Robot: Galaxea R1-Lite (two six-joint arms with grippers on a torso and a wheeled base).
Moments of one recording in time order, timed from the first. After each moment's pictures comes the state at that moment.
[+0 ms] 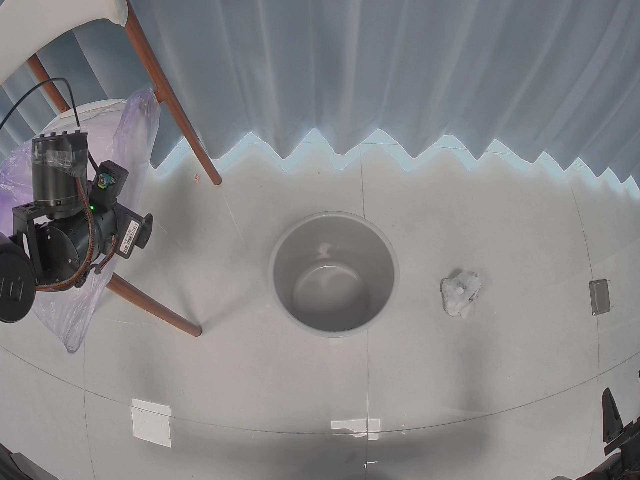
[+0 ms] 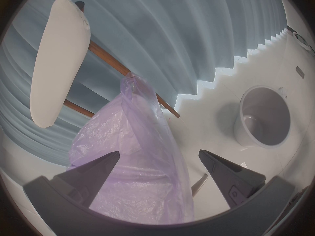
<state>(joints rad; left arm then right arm) -0.33 1.52 -0.92 -0.34 0.58 0.51 0.00 0.02 -0.02 0.00 -0.05 0.02</state>
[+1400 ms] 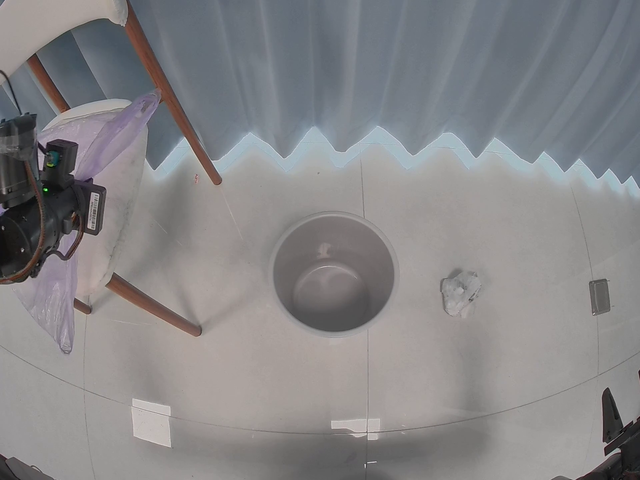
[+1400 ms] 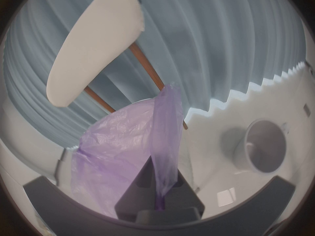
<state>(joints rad) -0.26 1.39 -0.92 -0.31 0.53 0.32 0.00 0.02 -0.02 0.00 -0.05 0.02</state>
